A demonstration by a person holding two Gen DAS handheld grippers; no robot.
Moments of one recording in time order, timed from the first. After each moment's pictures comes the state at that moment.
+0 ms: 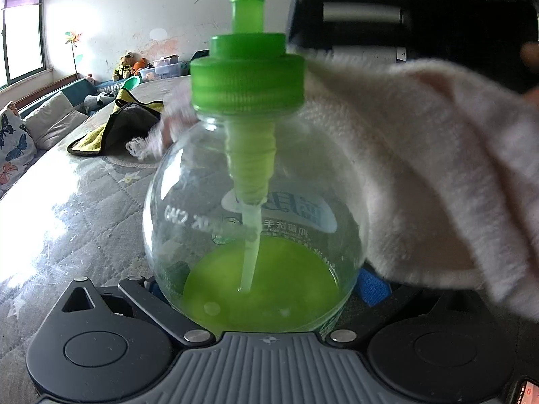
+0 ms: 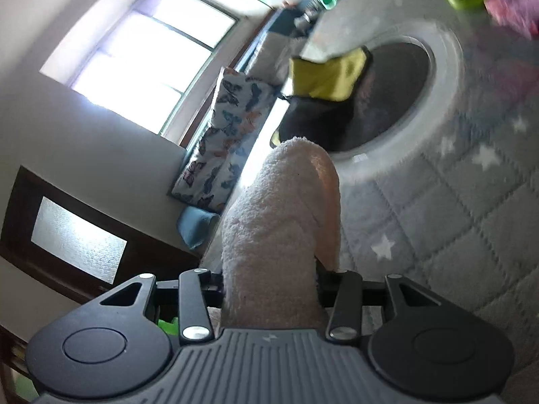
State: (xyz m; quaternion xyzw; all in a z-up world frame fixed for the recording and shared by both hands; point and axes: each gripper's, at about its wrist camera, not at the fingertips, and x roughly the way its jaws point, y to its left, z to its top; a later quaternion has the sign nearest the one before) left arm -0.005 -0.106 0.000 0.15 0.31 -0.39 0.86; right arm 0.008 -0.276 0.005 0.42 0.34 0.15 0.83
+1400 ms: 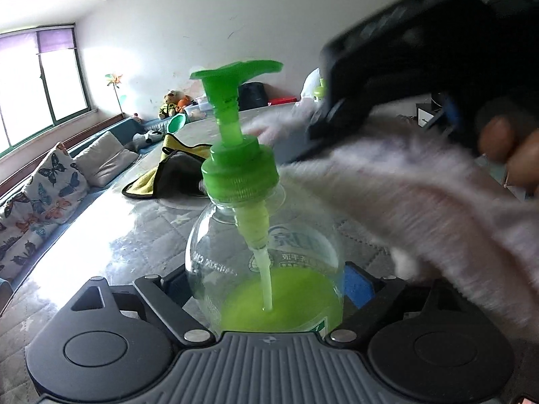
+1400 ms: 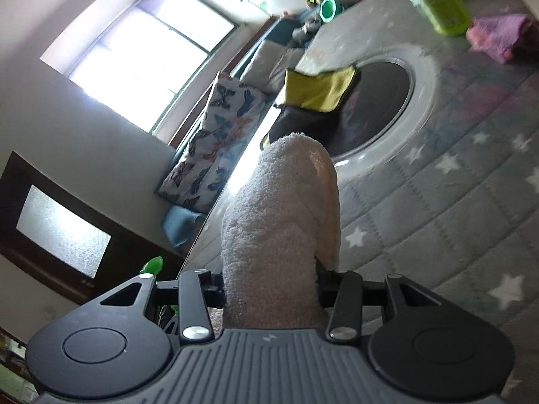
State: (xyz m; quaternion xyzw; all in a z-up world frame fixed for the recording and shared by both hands) left arm -0.051 -0.113 0.017 0.18 0.23 -0.31 0.91; right arm -0.025 -0.278 0.023 0.39 0.33 0.13 0.85
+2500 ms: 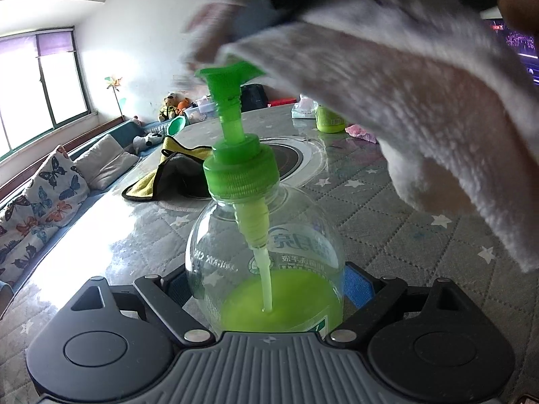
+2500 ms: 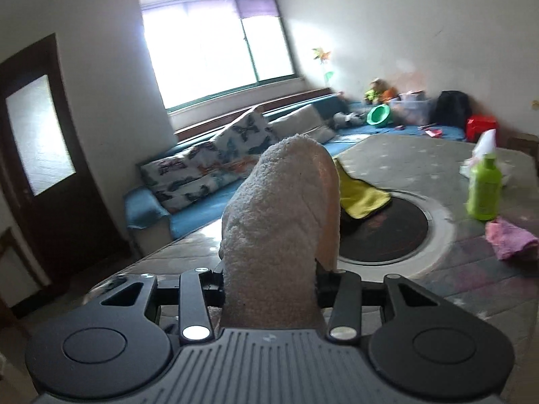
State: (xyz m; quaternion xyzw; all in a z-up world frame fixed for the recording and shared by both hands) left arm -0.048 -0.110 0.017 0.18 0.22 -0.31 0.91; right arm -0.057 -0.201 0.106 0.11 0.23 0.09 0.96
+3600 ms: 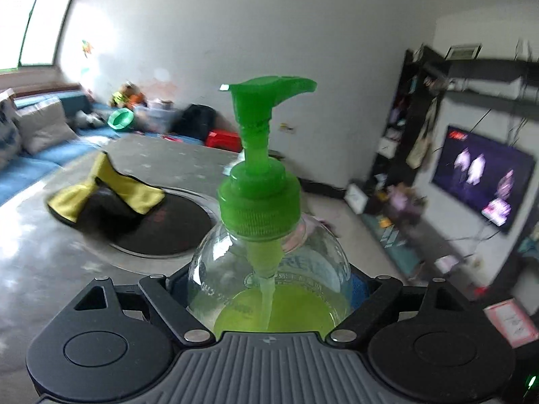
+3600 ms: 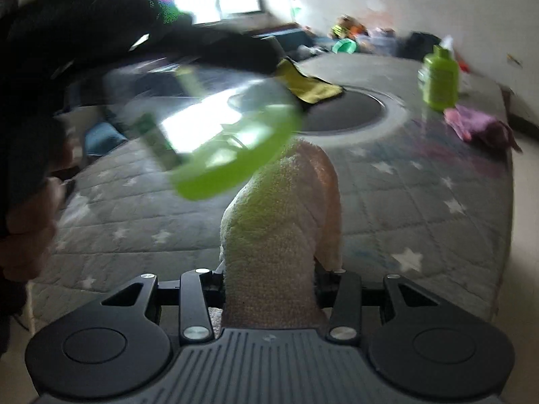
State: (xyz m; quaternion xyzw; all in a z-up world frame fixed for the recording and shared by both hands) left arm -0.030 -0.111 0.107 -0.03 0.25 -0.44 0.86; right arm -0.109 -0.207 0.009 0.08 0.34 0.05 0.93
